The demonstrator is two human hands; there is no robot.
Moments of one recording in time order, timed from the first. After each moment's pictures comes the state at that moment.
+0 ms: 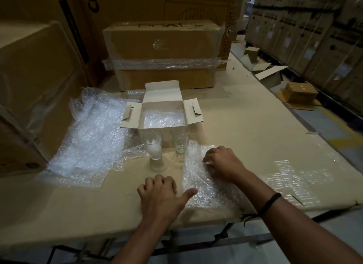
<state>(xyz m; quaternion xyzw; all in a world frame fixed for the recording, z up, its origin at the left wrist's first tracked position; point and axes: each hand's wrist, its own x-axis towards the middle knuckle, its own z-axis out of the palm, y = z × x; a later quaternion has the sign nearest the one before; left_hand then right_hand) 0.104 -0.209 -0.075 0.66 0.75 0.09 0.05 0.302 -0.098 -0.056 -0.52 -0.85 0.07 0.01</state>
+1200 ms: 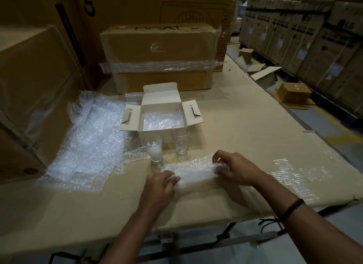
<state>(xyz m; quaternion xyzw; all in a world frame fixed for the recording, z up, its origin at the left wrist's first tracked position) 0.072 -0.180 -0.090 0.67 0.60 0.39 0.19 0.339 -0.114 -0.051 -0.51 -0.81 0.24 0.14</state>
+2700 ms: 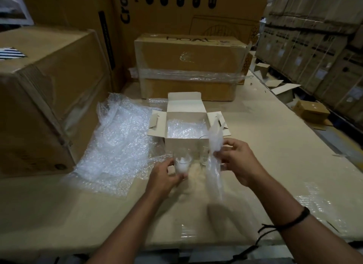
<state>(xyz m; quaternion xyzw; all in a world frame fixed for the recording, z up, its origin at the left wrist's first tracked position) 0.005 -0.124 -0.099 0.57 0.65 0.40 0.29 0.221 -0.111 0.021 -0.51 -0.49 0.56 0.42</state>
